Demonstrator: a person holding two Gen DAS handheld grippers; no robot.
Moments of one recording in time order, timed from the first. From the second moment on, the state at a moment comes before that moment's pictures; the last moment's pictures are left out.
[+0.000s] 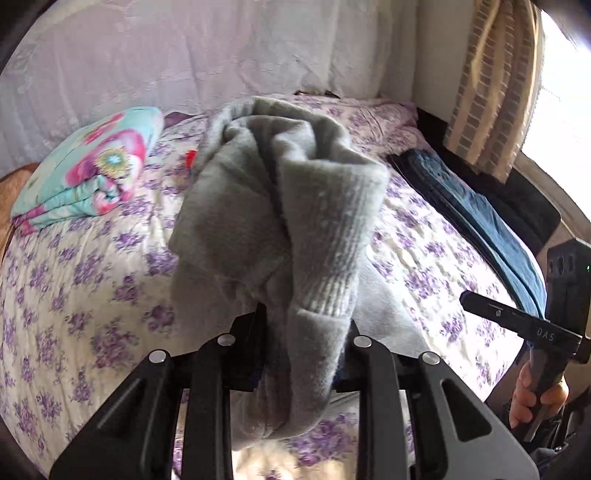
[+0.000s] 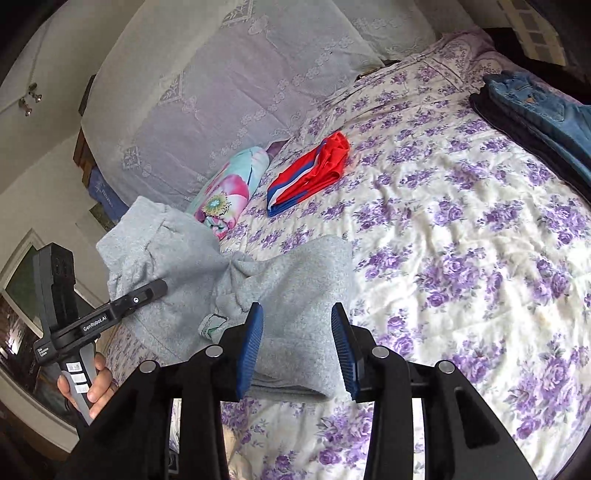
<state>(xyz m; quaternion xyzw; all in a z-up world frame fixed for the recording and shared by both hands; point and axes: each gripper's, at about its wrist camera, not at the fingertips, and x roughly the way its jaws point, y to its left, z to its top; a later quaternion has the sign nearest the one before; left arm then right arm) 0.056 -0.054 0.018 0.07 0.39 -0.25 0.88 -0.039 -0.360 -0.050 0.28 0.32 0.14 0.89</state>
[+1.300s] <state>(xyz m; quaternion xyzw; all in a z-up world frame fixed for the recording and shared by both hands) 0.086 -0.070 -0.067 -0.05 0.53 -0.35 0.77 0.044 -0.305 -0.075 0.18 0.47 0.16 0.85</state>
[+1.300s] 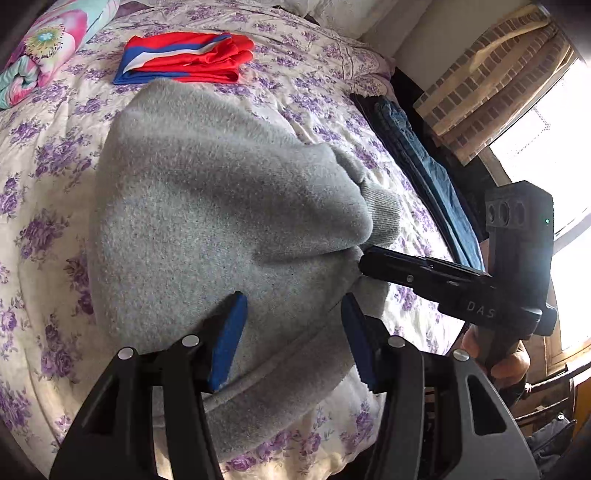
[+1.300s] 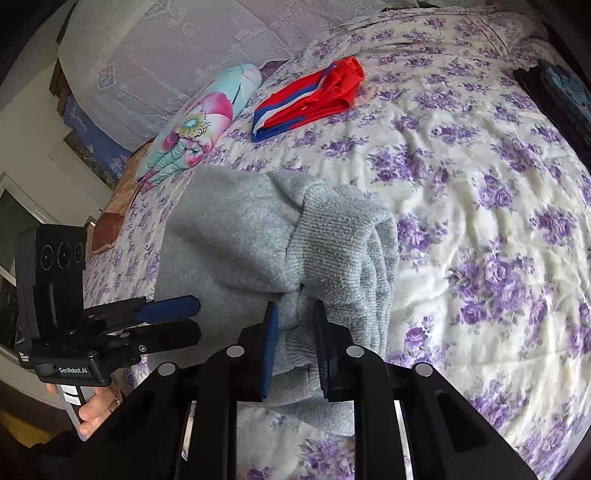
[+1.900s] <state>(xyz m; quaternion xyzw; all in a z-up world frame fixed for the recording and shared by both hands) 0.055 -0.001 -0.037 -0.10 0.49 -0.37 0.78 0.150 -0.160 0.004 -0.01 0.46 0.23 0.86</state>
